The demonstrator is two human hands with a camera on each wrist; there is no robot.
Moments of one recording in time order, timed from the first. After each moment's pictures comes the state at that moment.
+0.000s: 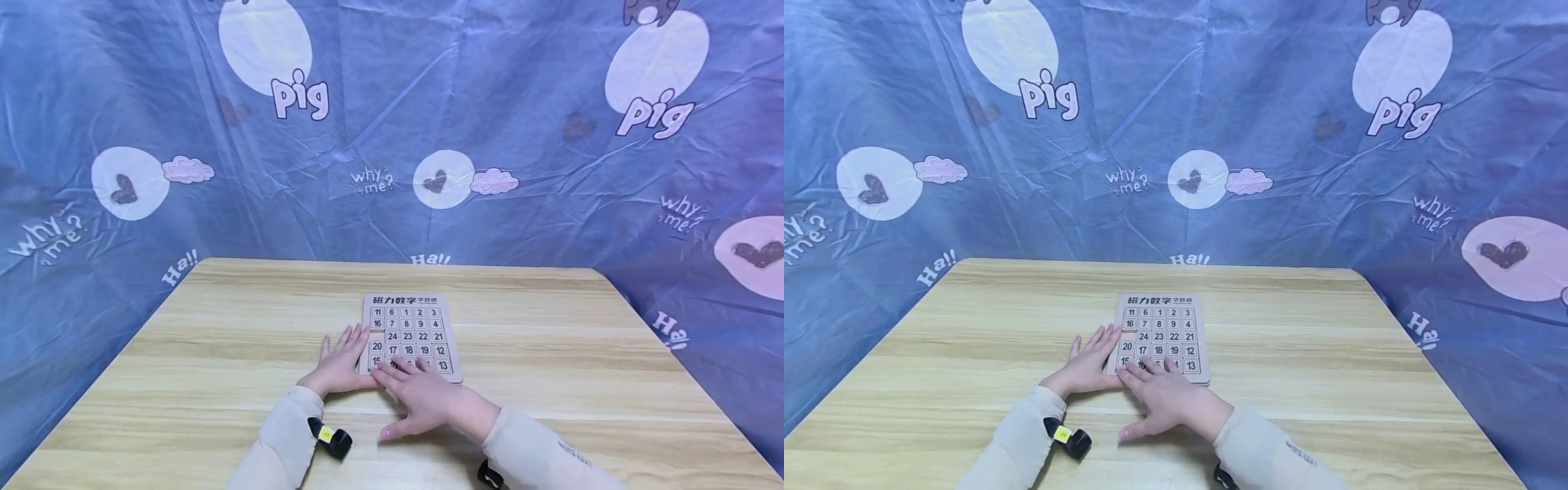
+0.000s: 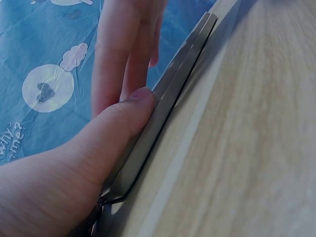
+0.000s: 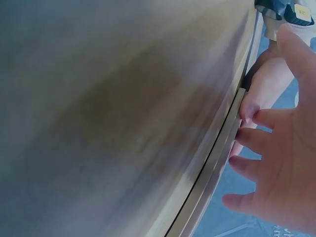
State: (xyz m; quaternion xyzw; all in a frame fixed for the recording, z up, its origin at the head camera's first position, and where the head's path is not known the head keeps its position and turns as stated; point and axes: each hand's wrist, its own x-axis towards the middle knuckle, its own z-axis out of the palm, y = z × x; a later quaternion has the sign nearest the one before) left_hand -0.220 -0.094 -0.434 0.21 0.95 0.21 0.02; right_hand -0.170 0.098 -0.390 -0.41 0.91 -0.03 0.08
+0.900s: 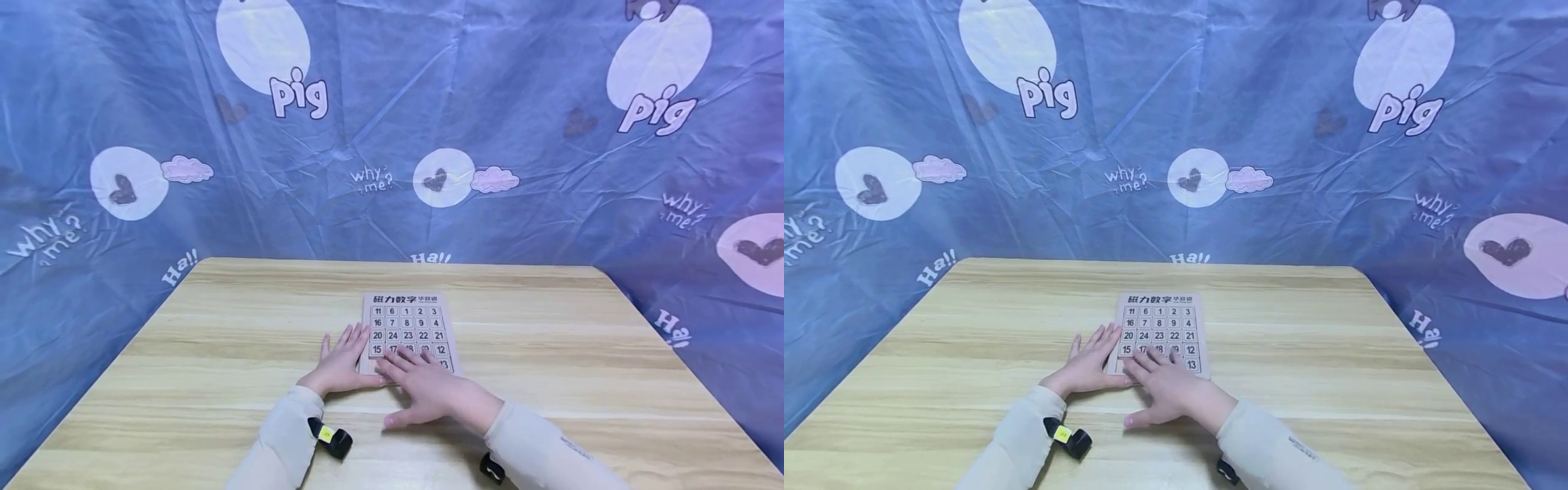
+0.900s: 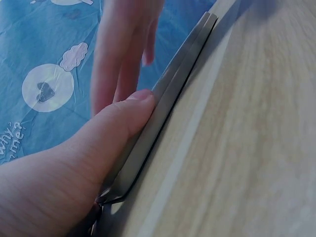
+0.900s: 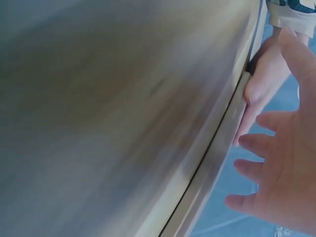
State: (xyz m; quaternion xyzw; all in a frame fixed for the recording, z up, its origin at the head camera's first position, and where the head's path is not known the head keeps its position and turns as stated) left_hand -0.222 -0.094 -0.434 0.21 0.95 0.21 0.03; right_hand -0.181 0.105 -0.388 -0.39 0.92 -0.03 0.07
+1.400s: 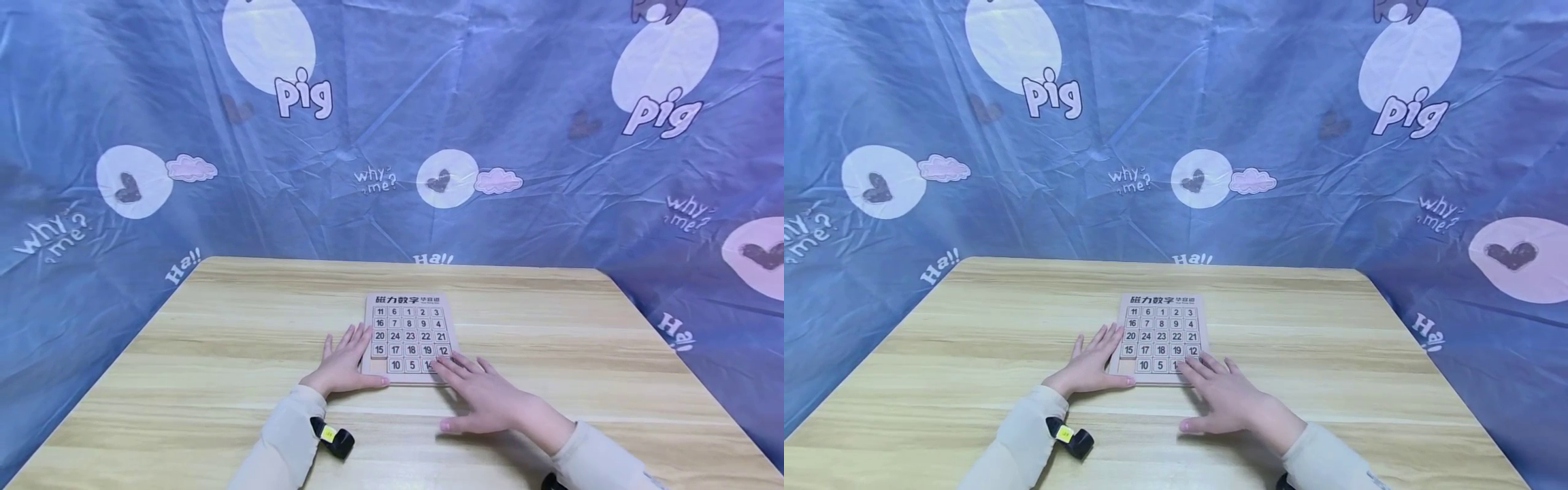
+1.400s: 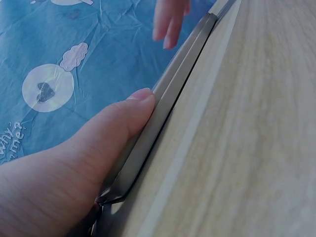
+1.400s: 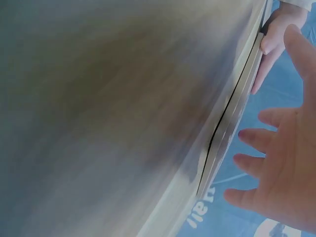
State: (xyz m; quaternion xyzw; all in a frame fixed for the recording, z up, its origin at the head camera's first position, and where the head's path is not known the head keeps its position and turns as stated) left_hand -0.221 -0.093 -0.431 0.21 0.95 0.22 0.03; right_hand -0.167 0.177 -0.392 -0.36 0.93 -0.07 0.04
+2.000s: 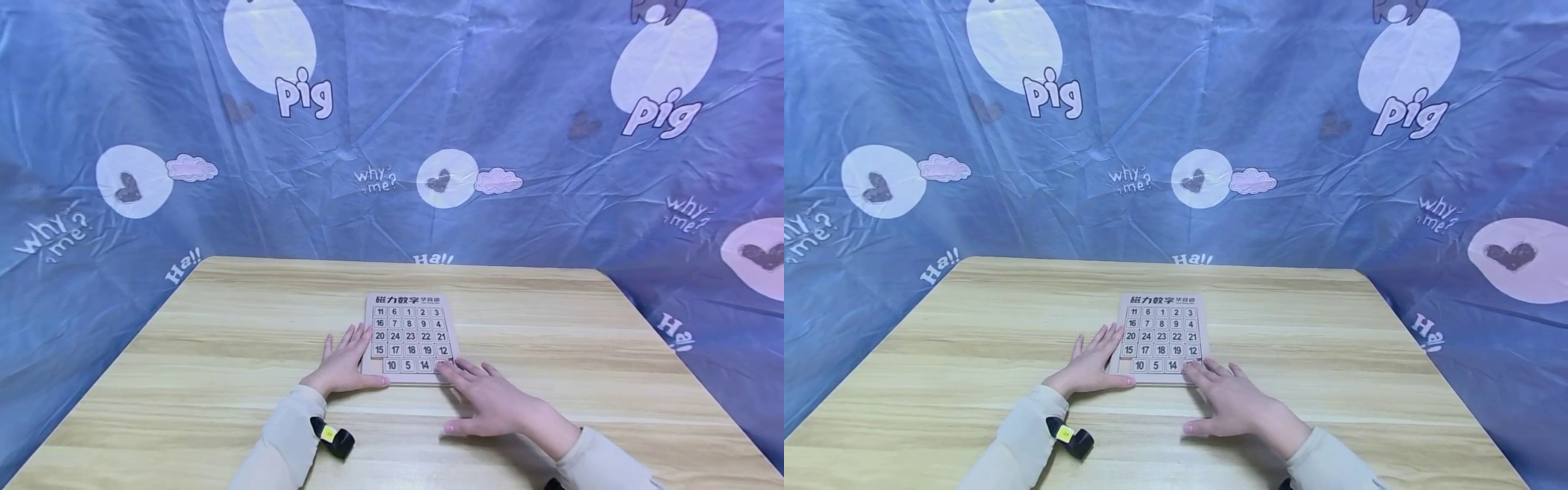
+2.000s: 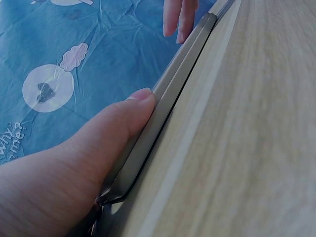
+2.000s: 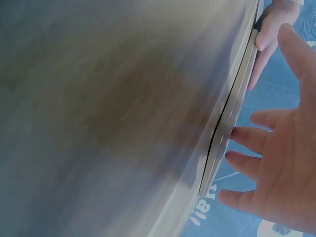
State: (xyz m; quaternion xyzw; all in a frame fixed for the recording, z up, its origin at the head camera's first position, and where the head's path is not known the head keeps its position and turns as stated) left_hand -0.221 -0.093 -0.432 0.21 0.95 0.22 0.04; right_hand -0.162 0.184 -0.392 -0.35 0.93 -0.09 0.03
